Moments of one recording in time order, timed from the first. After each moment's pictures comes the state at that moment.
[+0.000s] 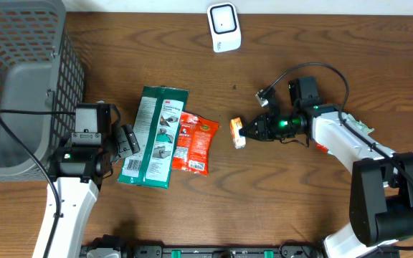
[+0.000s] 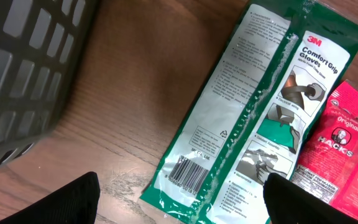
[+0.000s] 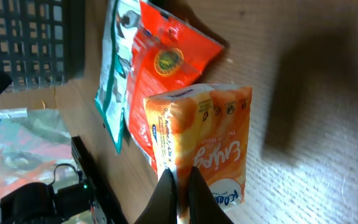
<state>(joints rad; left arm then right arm) -0.04 1.12 0.89 -0.85 -0.10 -0.35 0.19 1.76 0.99 -0.46 -0.88 0.18</state>
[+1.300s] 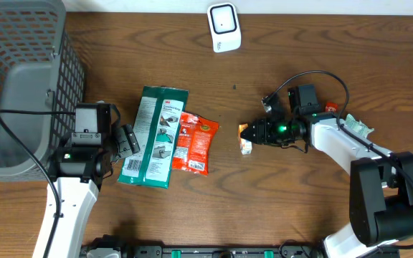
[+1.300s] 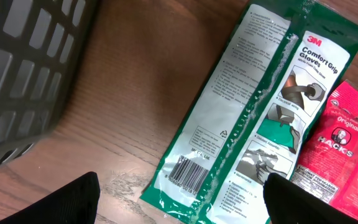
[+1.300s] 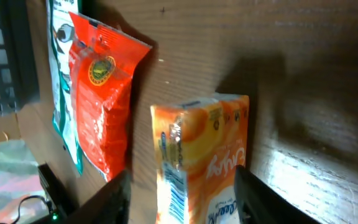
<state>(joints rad) -0.04 1.12 0.89 -0.85 -0.10 -0.35 0.19 1.76 0.92 -0.38 -0.73 0.27</state>
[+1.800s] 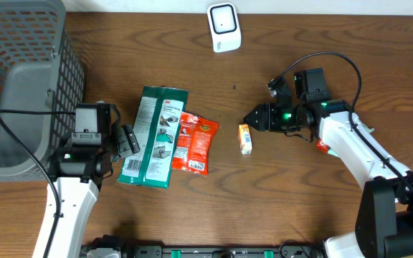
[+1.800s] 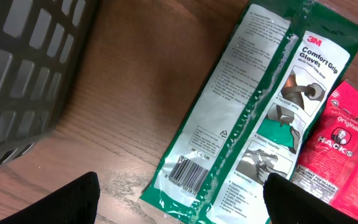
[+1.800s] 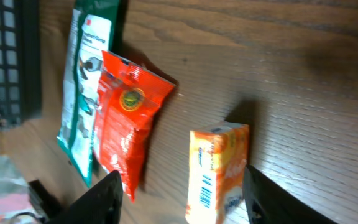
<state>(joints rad) -0.04 1.12 0.89 -0.85 -0.10 -0.35 0.19 1.66 1.05 -0.52 -0.63 0.25</state>
